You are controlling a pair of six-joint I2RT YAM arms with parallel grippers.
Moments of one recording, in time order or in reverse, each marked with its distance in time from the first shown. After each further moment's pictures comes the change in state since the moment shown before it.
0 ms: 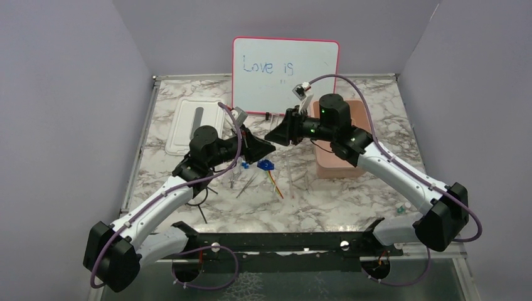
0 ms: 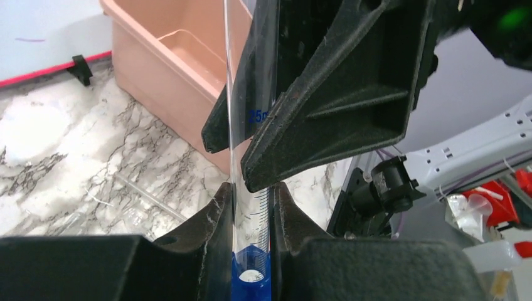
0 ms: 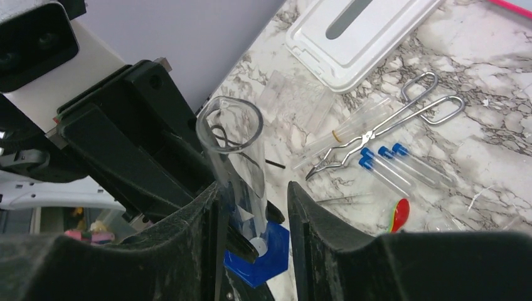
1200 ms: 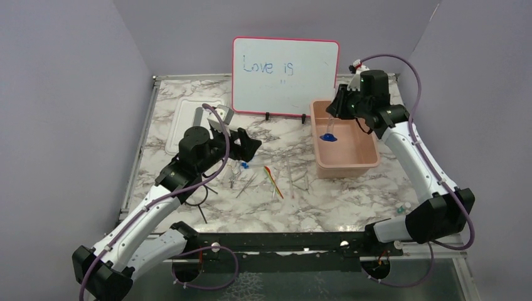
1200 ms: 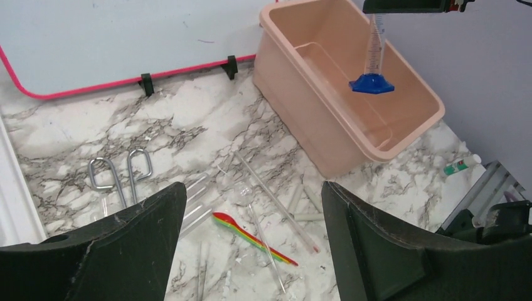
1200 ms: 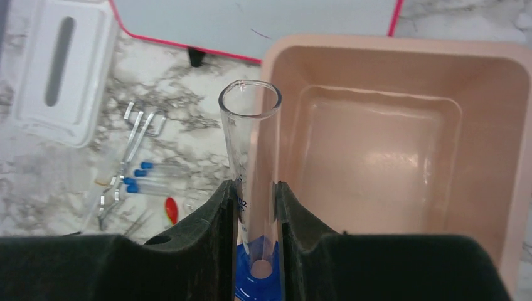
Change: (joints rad) left arm -0.016 -0.151 0.102 -0.376 -0.428 0.151; right arm -0.408 0.034 0.199 -0.432 0.331 -0.233
